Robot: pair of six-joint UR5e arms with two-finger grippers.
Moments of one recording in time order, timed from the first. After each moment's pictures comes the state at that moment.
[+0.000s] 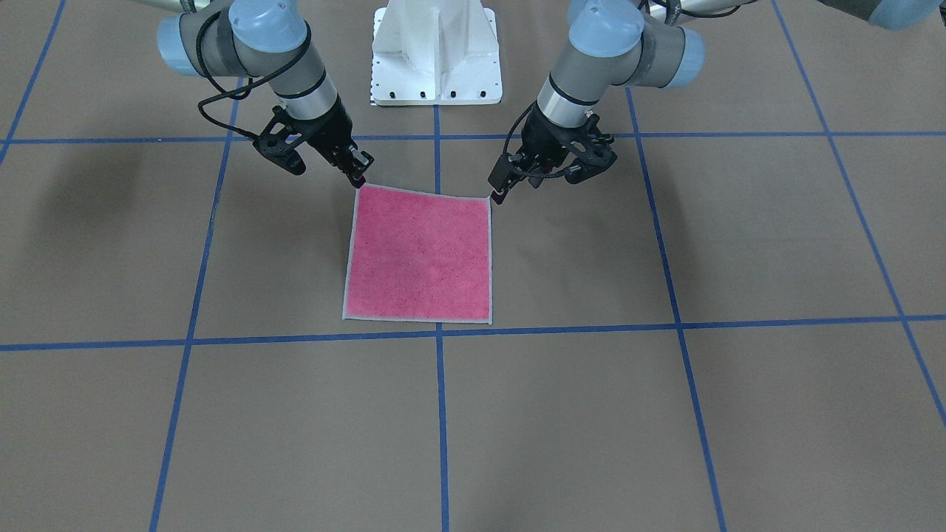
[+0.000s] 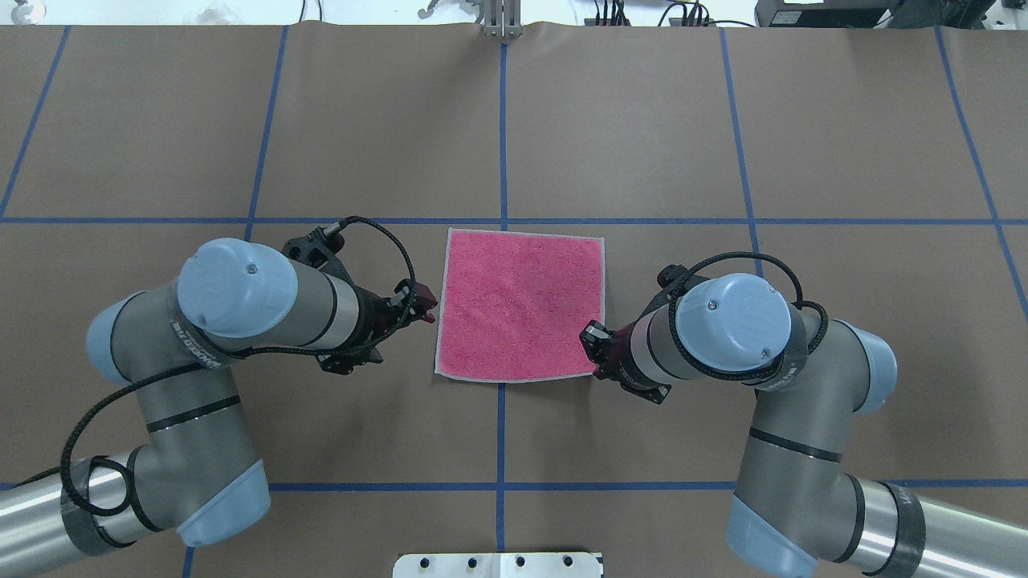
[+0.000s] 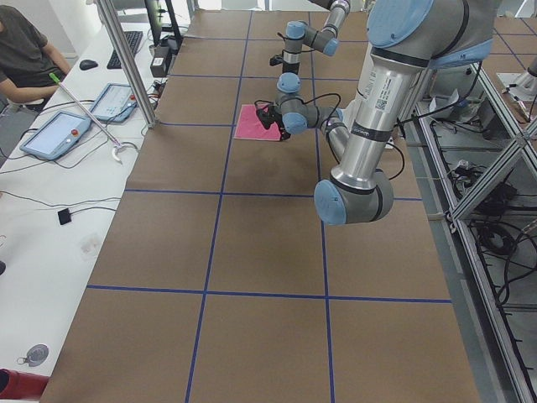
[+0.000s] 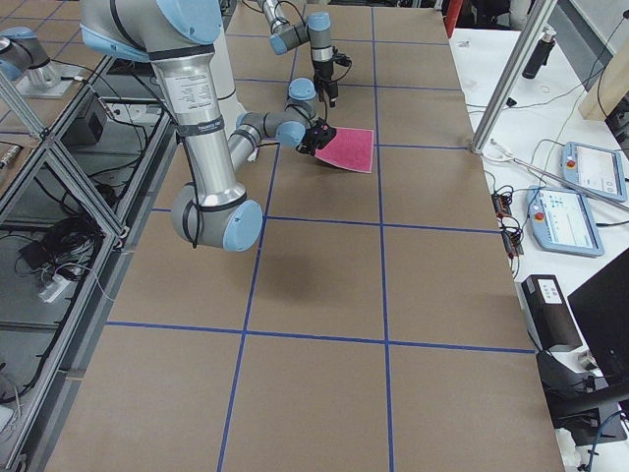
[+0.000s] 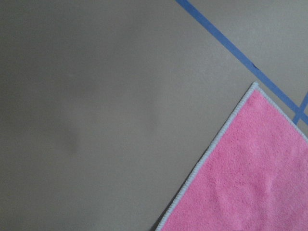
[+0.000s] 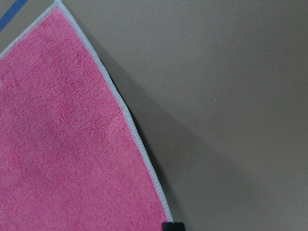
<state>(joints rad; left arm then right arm) -0.46 -2.01 -1.82 -1.93 -1.83 -1.89 0.42 -1.21 1.89 -1.30 1.82 2.01</state>
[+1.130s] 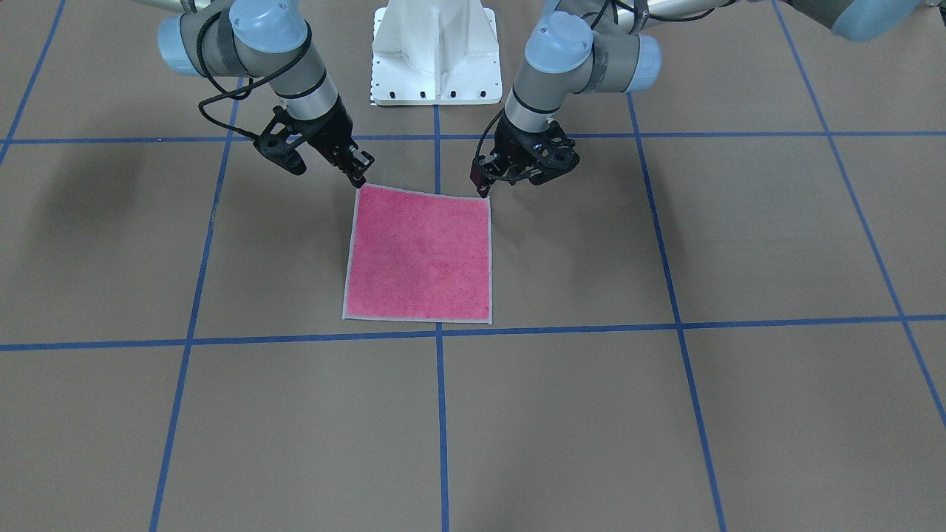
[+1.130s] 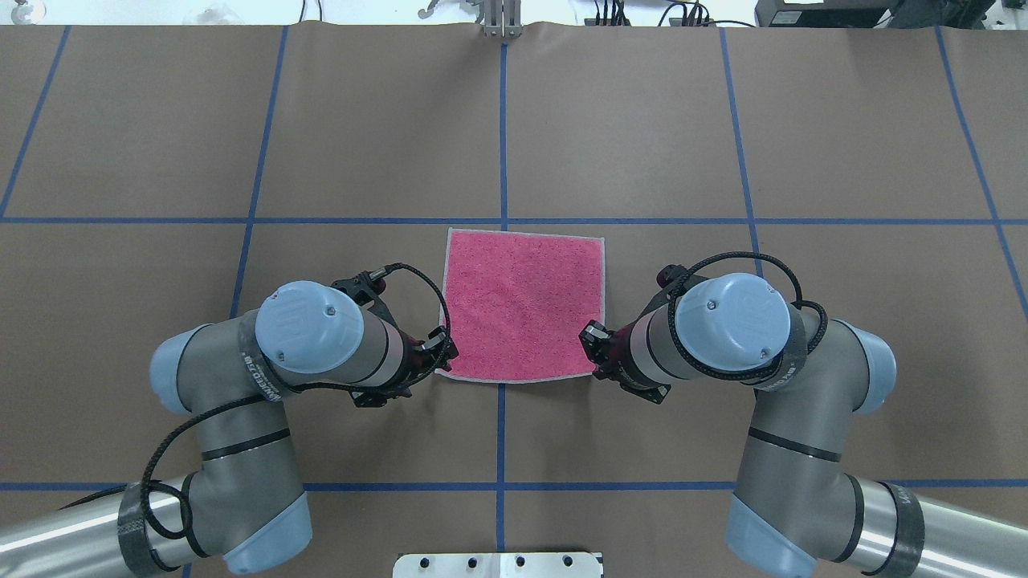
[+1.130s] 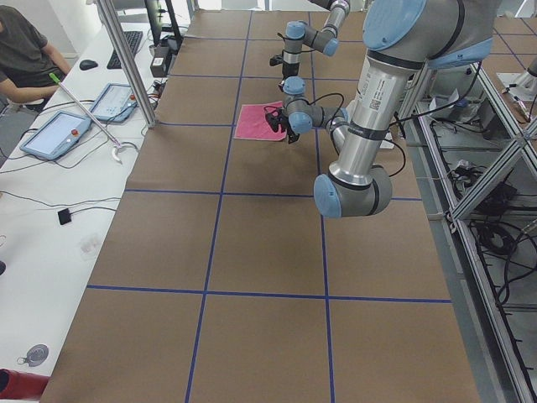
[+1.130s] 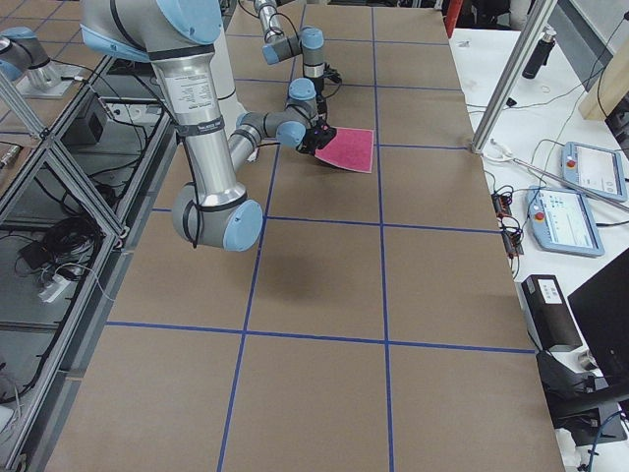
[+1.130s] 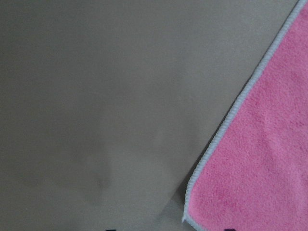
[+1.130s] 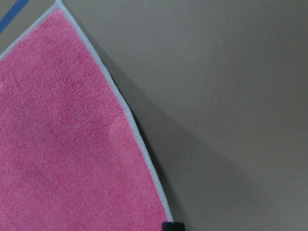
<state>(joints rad) -0.39 -2.08 -1.73 -1.88 -1.82 -1.89 0.42 -1.21 1.89 -1.30 1.82 2.01</state>
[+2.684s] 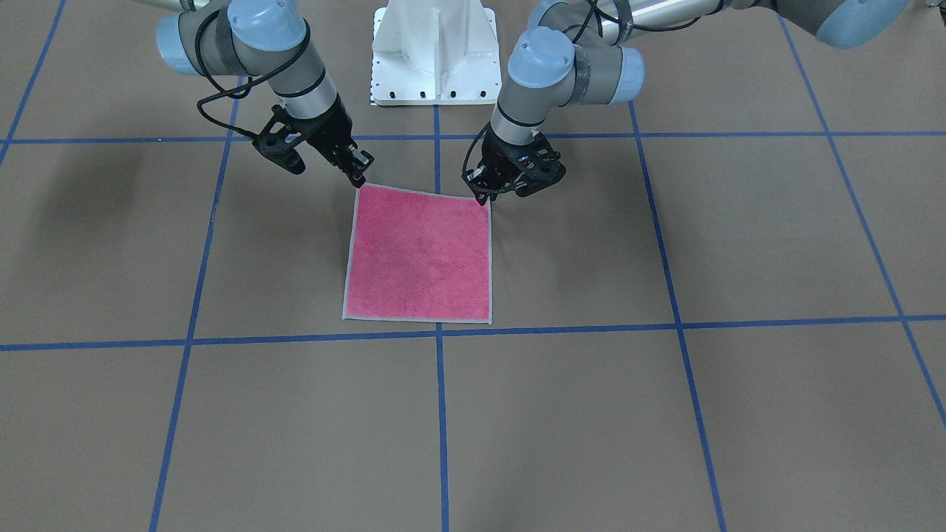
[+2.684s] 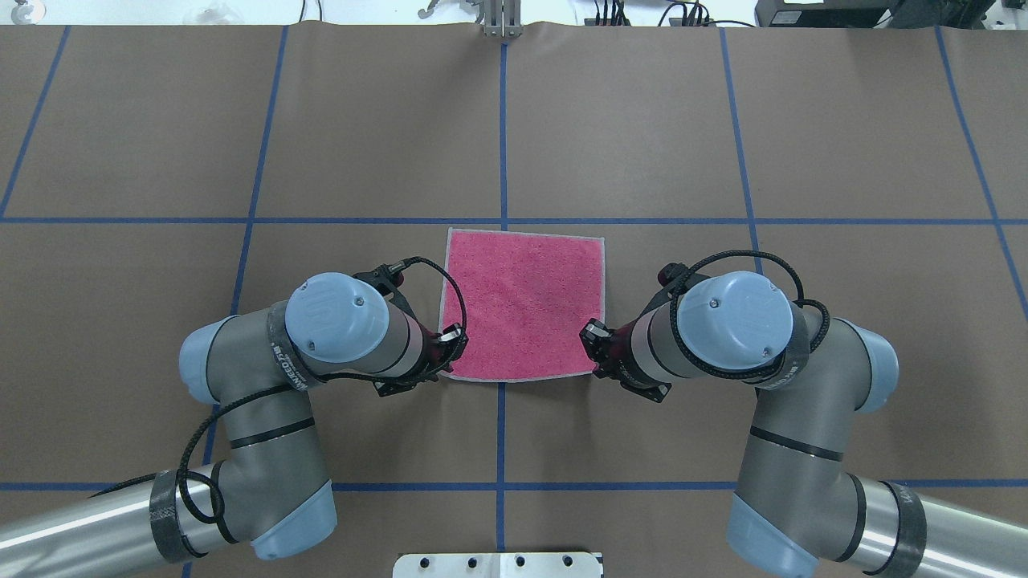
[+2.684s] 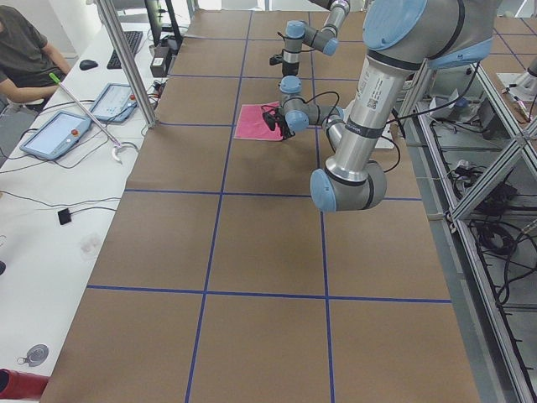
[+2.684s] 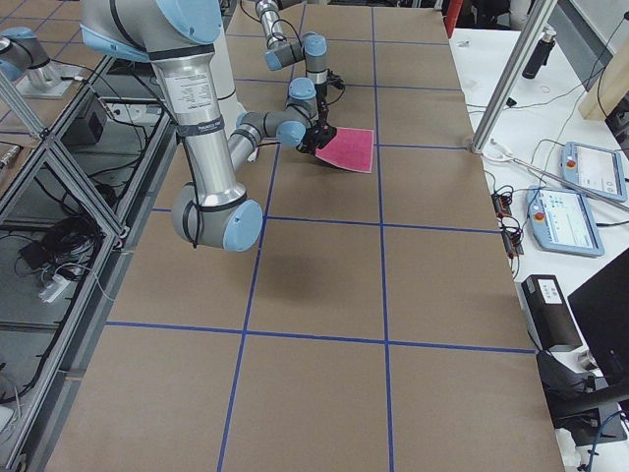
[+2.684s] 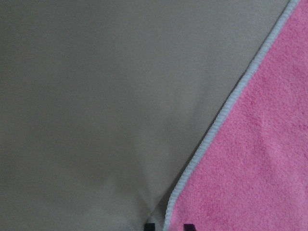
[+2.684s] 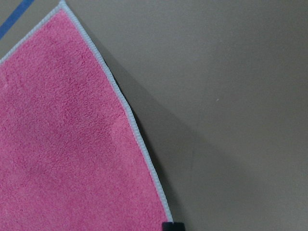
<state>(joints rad) -0.40 -2.12 -1.68 -1.88 -1.82 -1.88 0.42 -1.21 1.89 -1.30 1.82 2.01</state>
